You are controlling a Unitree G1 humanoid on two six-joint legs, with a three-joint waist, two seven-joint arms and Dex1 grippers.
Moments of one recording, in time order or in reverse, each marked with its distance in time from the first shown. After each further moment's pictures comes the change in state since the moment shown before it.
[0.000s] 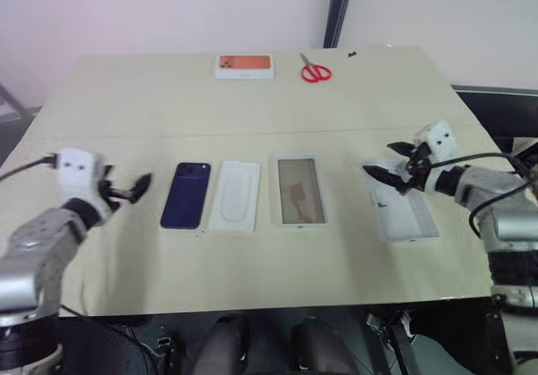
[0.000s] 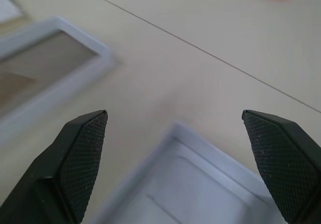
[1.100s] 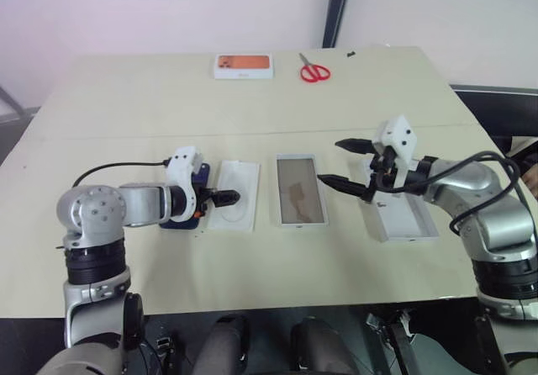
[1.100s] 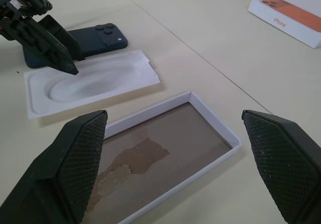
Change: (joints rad) left arm -0.401 -0.220 -0.078 0.157 -0.474 0.799 0.470; right arm -0.025 0.019 0.089 -0.303 0.106 0.127 0.036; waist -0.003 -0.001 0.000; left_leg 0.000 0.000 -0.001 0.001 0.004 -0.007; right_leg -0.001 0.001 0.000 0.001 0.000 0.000
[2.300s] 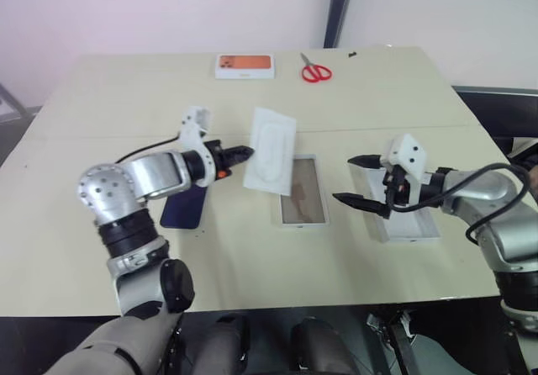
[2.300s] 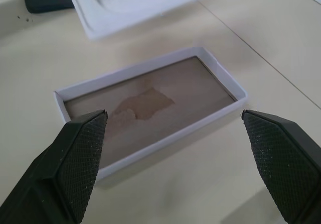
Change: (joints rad) left arm -0.227 -0.316 0.281 0.143 -0.144 0.000 0.197; right arm 0.093 -0.124 0.005 0.006 -0.028 -0.062 0.065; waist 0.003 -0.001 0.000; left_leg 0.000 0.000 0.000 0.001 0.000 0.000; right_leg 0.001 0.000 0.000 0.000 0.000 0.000
